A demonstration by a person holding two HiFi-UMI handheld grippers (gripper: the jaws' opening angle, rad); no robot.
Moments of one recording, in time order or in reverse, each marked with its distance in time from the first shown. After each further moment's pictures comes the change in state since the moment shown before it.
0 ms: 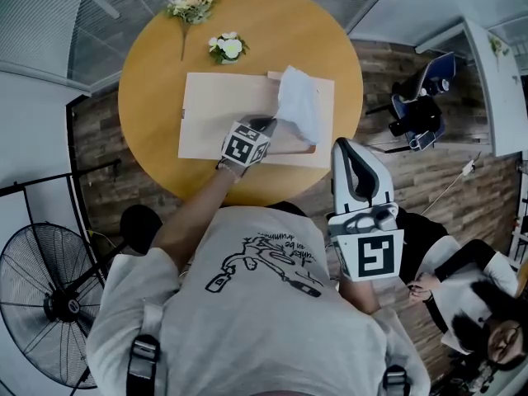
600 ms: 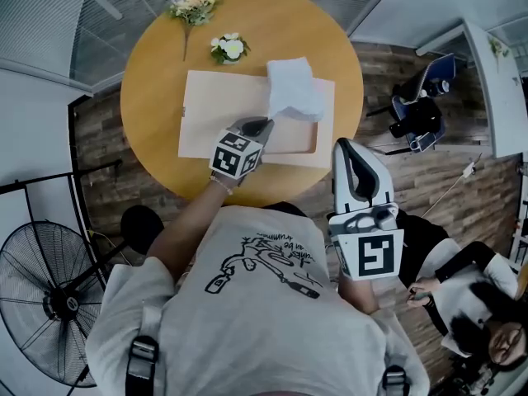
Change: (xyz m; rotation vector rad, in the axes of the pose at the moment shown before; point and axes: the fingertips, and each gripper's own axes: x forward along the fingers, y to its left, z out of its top) left arm -0.058 -0.021 0.034 -0.044 -0.120 0.008; right arm -0.009 0.001 0.003 0.004 -0.014 -0.006
